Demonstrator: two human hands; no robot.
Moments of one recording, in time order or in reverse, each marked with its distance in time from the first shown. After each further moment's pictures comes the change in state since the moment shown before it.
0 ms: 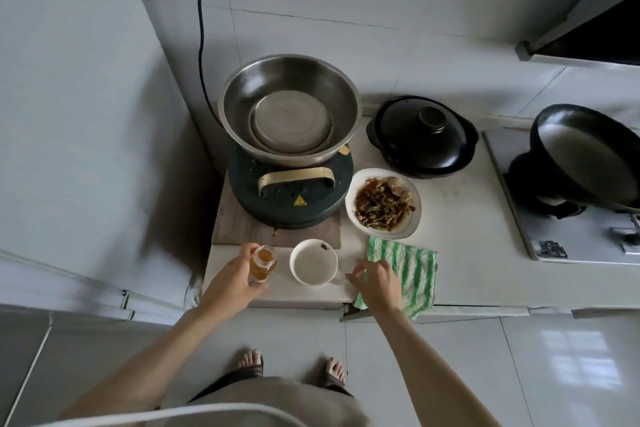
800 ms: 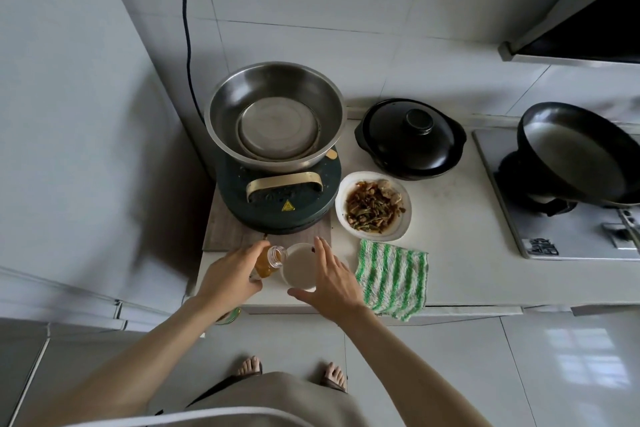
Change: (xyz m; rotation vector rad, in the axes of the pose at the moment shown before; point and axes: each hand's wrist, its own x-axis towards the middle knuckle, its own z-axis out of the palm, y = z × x) left_hand 0.011 0.040 -0.015 0.354 -0.005 0.119; right_hand -0.016 -0.060 0.002 -0.126 -0.142 -0.386
